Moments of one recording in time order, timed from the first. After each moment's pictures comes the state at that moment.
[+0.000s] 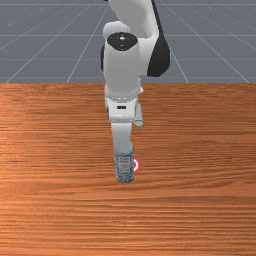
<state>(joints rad) -0.03 0.59 0.00 -1.57 -0.04 2.09 -0.82</state>
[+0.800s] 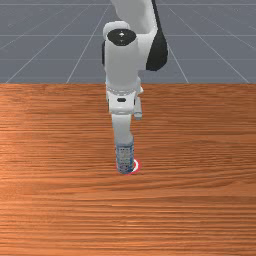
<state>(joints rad) -0.03 0.47 0.01 -1.76 -0.03 2.14 -0.81</state>
